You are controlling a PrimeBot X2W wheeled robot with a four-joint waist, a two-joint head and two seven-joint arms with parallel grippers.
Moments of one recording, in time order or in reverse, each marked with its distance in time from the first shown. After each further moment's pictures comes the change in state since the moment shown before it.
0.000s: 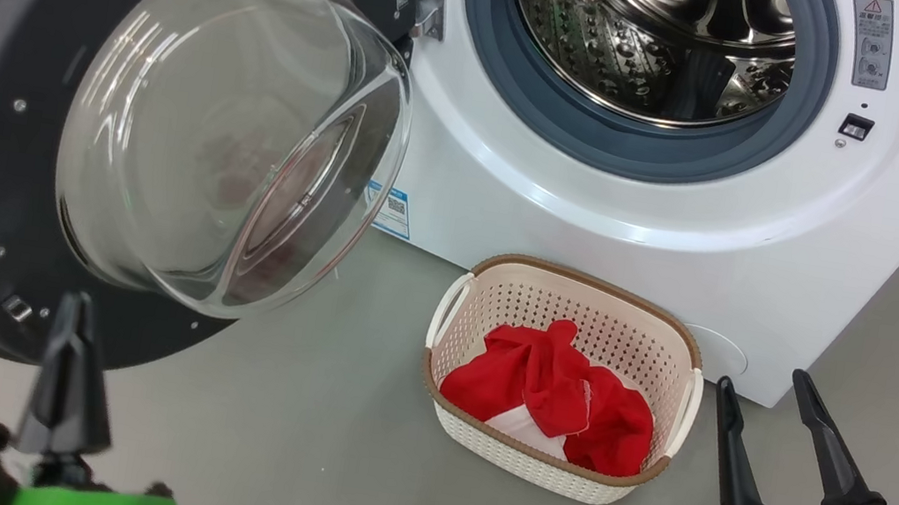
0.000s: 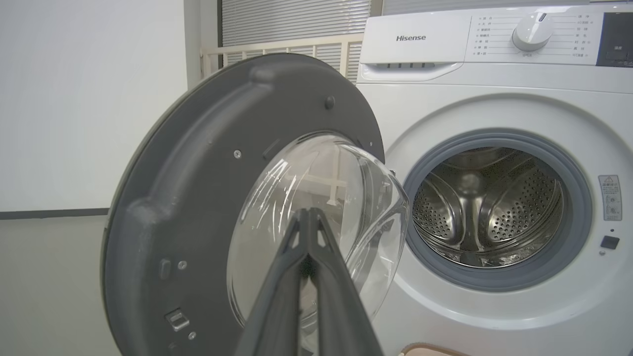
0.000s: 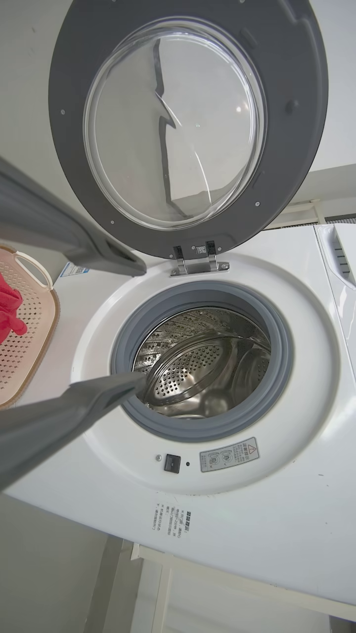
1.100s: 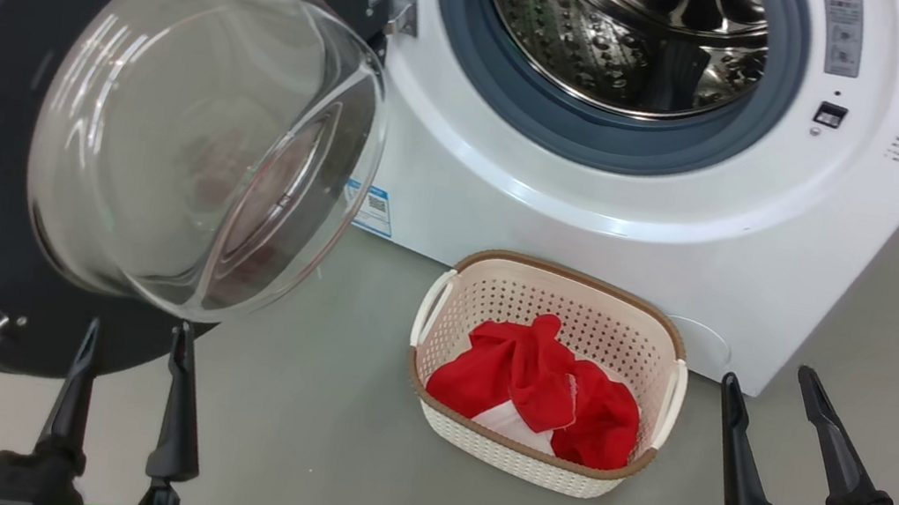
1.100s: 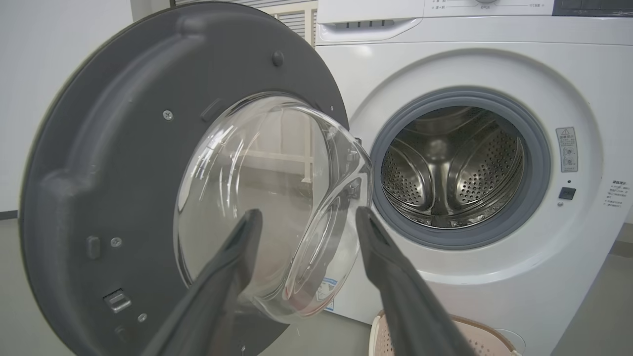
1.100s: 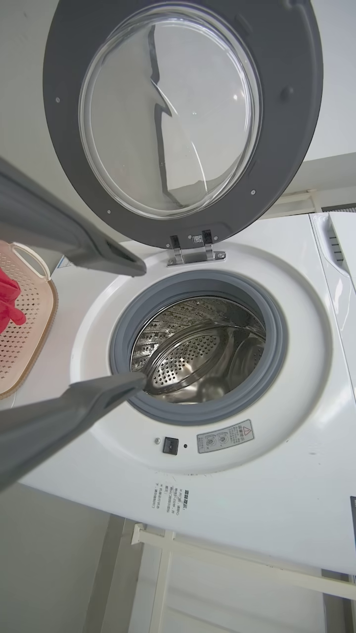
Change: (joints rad) left arm 0.004 -0.007 -0.053 0.057 0.047 -0.038 -0.003; right arm 0.000 0.000 -0.006 -0.013 0.000 0.000 0.000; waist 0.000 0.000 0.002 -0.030
